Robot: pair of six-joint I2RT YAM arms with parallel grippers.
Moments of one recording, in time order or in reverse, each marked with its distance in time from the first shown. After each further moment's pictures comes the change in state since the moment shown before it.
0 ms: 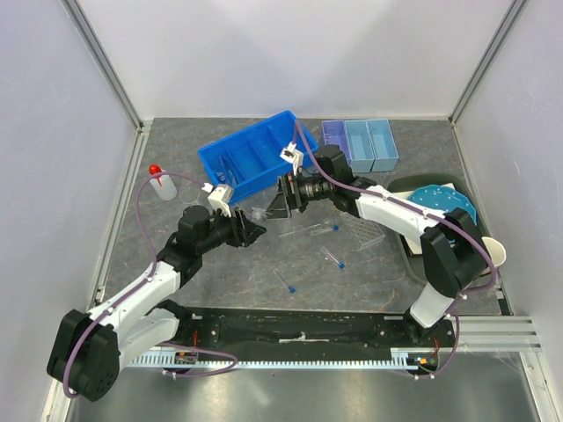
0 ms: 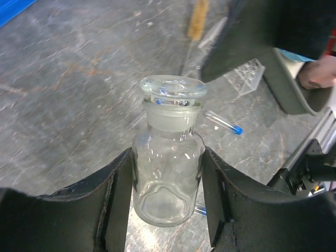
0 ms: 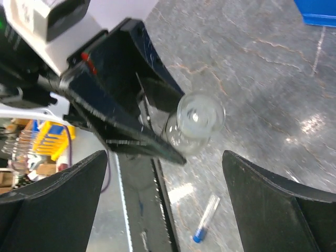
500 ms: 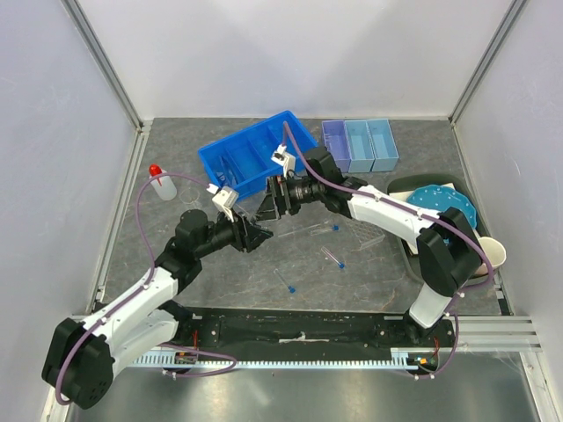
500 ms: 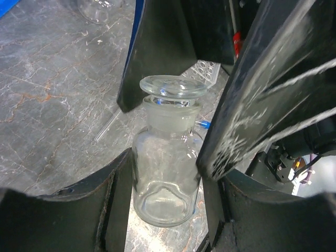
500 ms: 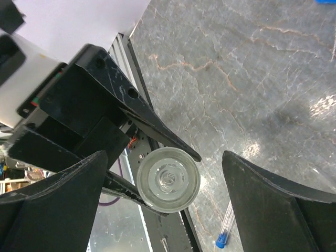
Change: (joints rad) left arm -0.062 -0.079 -0.018 0.094 0.120 0.043; right arm 0.071 0.044 0.083 -0.054 0.092 0.134
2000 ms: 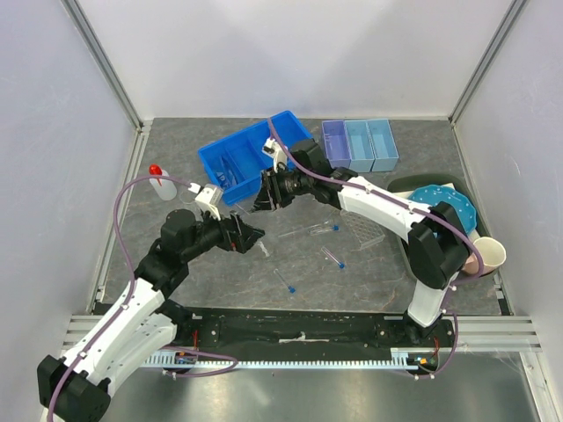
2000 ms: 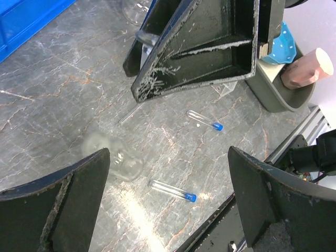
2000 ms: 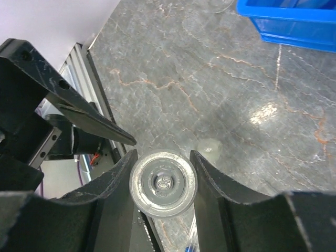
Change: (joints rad) left arm 0.022 -0.195 0.119 -0.368 -0.135 -0.006; right arm 0.040 0.080 0.169 -0.142 0.158 -0.147
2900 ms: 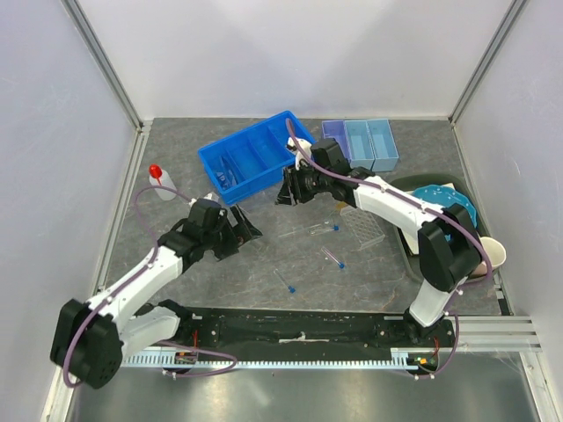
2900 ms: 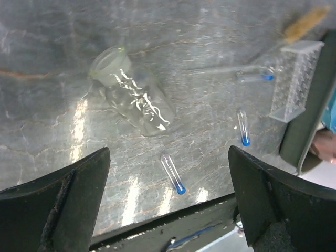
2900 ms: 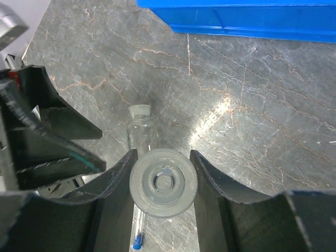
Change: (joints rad) left arm 0.014 0.288 0.046 -0.216 -0.177 -0.464; right arm -0.114 -0.046 -0.102 -0.027 0.127 -0.124
